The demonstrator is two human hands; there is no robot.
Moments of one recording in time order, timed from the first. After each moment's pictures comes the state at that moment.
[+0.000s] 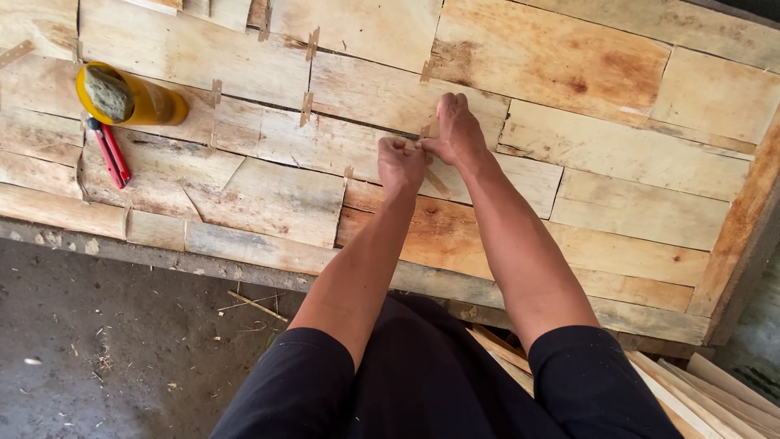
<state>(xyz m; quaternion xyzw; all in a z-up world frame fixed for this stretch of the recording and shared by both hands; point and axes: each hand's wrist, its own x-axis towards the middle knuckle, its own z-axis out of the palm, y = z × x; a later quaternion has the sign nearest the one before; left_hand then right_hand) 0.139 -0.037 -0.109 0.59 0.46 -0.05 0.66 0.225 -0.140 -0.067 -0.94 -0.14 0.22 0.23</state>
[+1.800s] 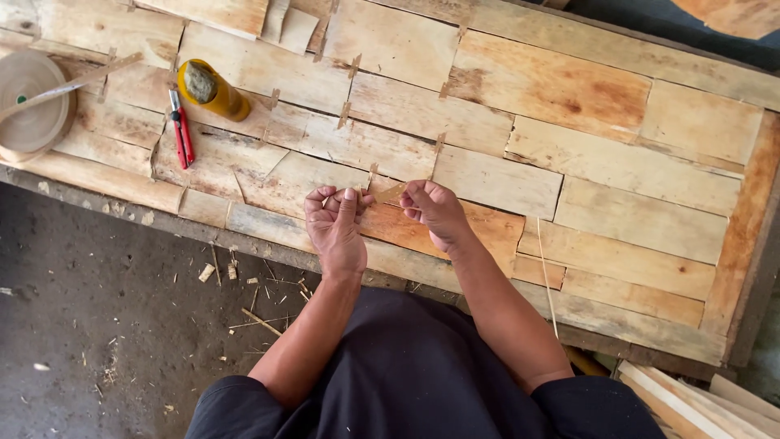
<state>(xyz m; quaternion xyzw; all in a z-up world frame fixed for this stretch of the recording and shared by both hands) -0.035 0.041 0.102 0.39 0.23 0.26 0.85 0.045 -0.116 0.034 -0.54 0.12 0.37 0.75</state>
